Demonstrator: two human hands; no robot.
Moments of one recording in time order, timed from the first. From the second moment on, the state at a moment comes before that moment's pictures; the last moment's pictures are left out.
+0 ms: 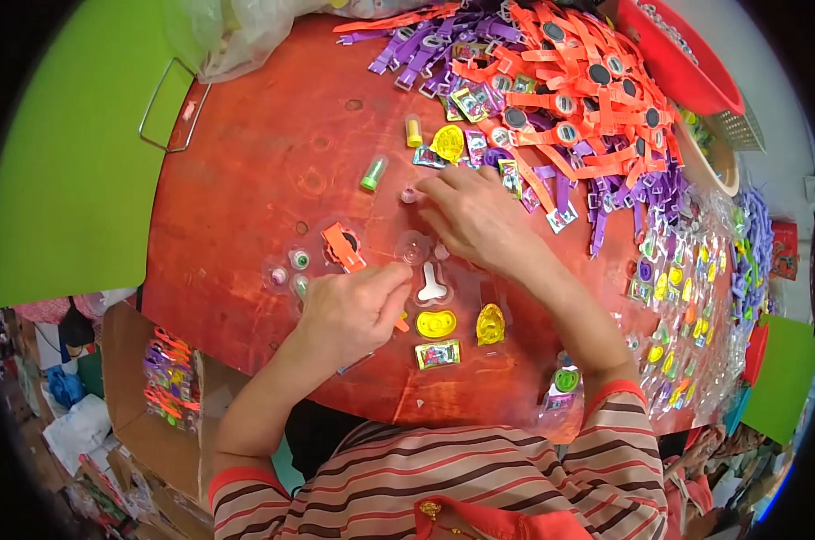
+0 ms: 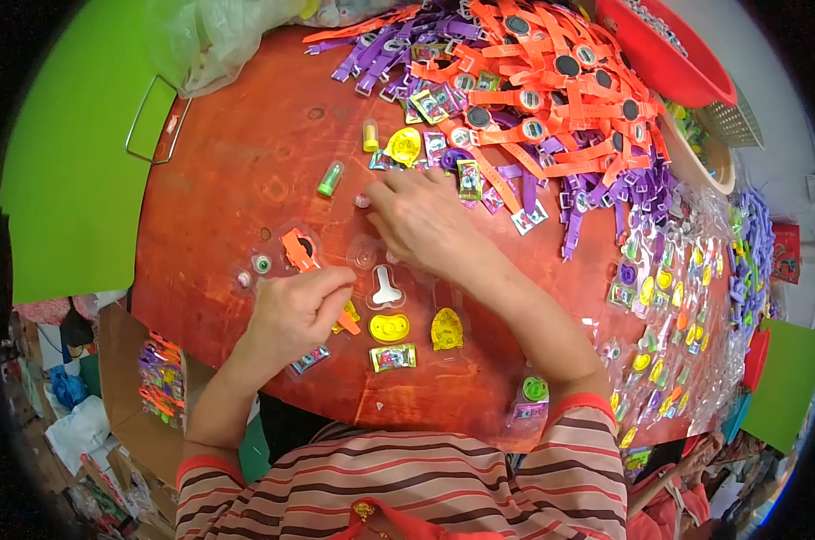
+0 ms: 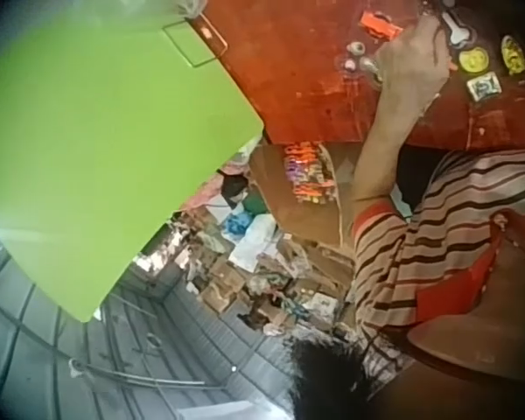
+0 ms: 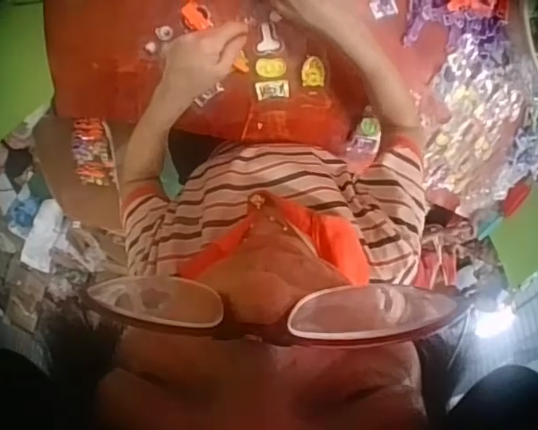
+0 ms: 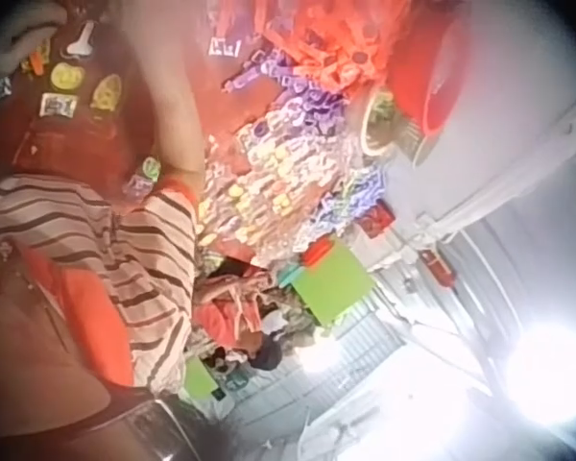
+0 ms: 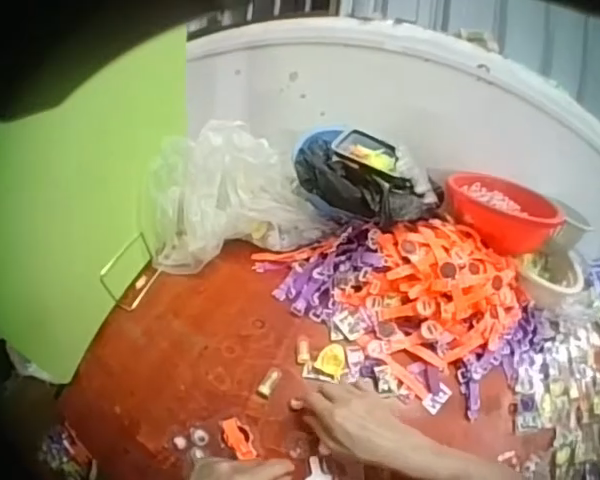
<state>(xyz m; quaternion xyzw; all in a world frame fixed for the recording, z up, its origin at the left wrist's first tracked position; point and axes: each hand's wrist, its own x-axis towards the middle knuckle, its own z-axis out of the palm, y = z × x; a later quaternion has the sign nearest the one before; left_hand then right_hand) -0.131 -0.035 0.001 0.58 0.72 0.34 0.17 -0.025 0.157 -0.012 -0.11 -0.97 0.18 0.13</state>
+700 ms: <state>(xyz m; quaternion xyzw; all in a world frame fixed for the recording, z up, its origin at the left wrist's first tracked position) -0.142 -0.039 0.000 0.62 0.74 0.23 0.10 0.015 0.135 -0.009 -0.06 -0.98 0.18 0.11</state>
